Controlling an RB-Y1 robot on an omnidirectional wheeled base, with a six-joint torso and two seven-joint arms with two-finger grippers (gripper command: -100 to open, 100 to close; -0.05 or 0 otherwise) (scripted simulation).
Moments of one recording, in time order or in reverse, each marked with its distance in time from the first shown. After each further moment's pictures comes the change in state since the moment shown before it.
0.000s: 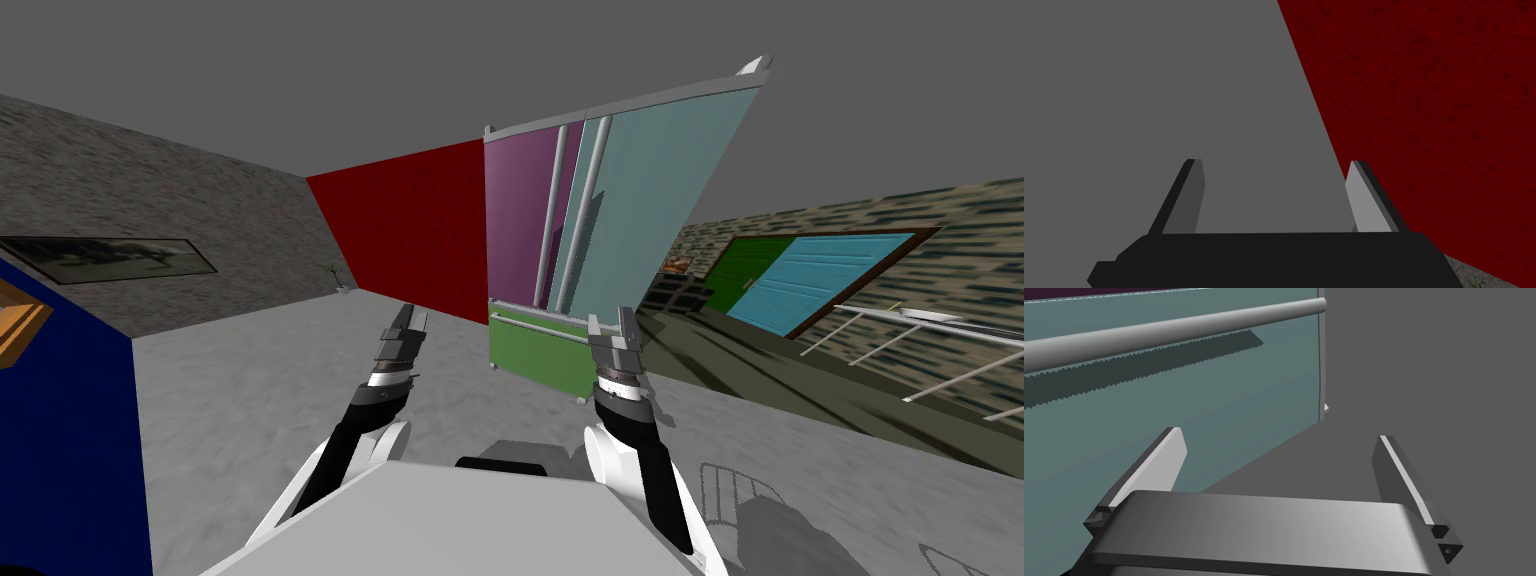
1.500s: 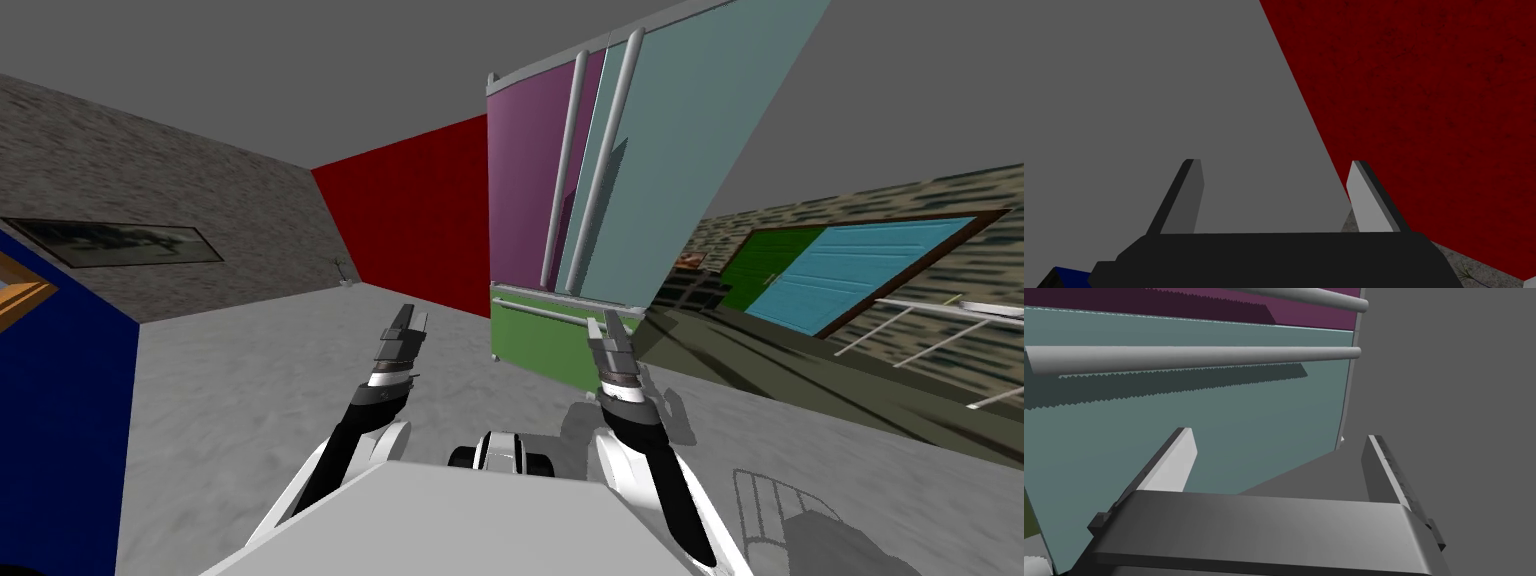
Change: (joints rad) left arm 0.000 0.000 0.000 0.000 0.000 0.000 0.000; right arm 0.017 -0.130 -0.028 -0.002 0.027 0.031 0.054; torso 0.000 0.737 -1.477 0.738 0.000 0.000
